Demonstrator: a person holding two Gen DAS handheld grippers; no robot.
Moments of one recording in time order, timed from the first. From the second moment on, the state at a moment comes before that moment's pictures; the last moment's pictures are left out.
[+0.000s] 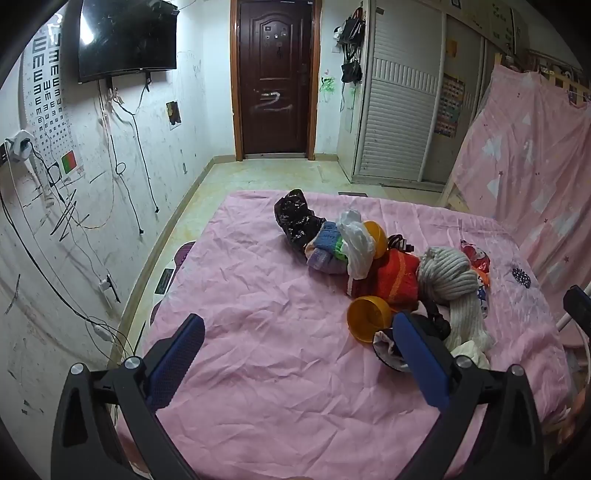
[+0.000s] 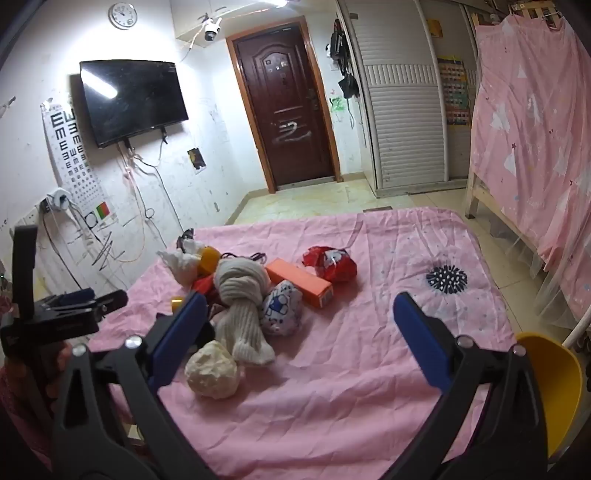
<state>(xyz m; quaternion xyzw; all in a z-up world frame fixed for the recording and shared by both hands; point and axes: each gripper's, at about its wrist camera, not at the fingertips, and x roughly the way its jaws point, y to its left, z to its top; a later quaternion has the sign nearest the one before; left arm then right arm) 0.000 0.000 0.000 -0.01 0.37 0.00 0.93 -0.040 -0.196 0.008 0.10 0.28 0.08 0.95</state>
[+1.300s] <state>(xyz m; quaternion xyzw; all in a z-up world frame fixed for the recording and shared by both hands) 0.000 0.000 -0.002 -0.01 0.37 0.00 0.93 -0.039 -0.190 0.007 0.09 0.28 0.08 0.95</state>
